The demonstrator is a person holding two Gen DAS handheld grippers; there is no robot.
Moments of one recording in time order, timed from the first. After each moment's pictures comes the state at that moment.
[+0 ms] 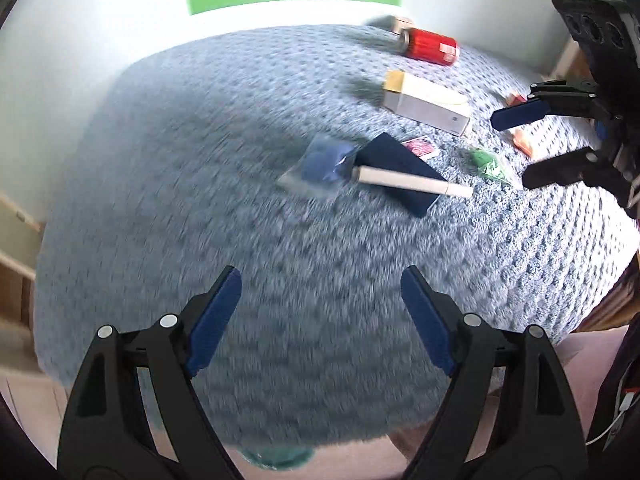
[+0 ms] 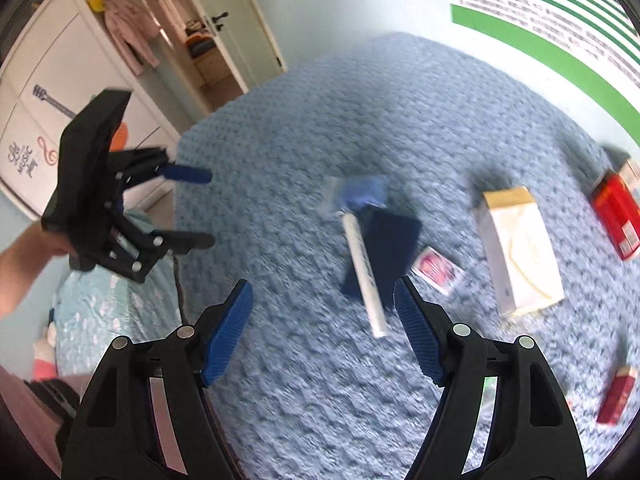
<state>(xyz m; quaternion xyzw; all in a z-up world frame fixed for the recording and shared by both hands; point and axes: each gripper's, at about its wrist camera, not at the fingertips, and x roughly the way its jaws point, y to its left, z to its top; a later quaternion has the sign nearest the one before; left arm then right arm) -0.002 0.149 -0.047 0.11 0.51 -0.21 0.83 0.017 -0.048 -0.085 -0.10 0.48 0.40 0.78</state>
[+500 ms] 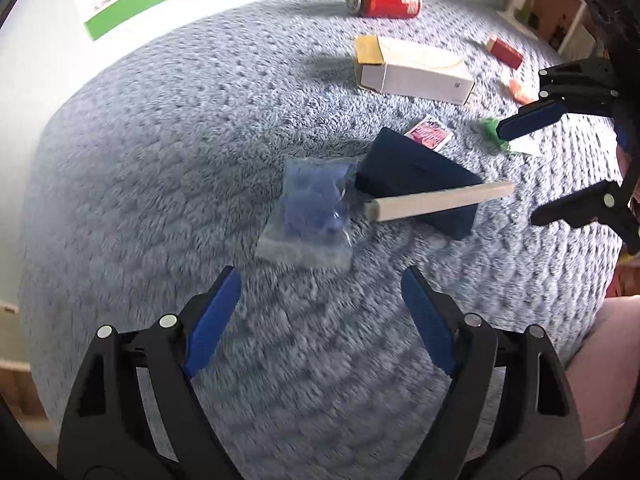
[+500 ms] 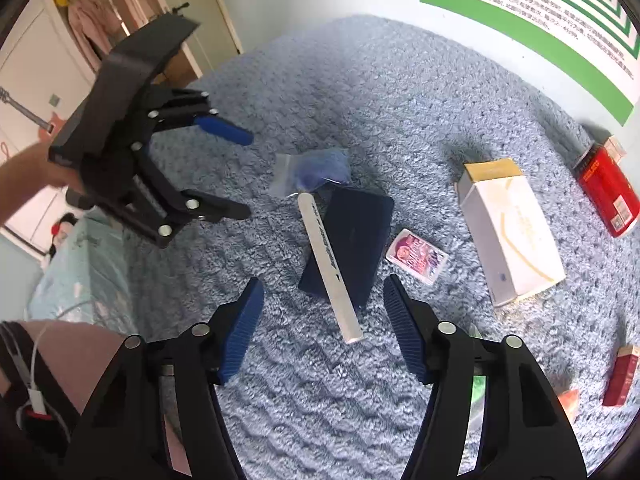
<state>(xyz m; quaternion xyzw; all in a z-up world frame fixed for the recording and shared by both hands) 0.083 0.120 -0.098 0.21 0.51 -0.32 0.77 0.034 -0.025 -0.130 -0.12 0.49 0.33 0.80</state>
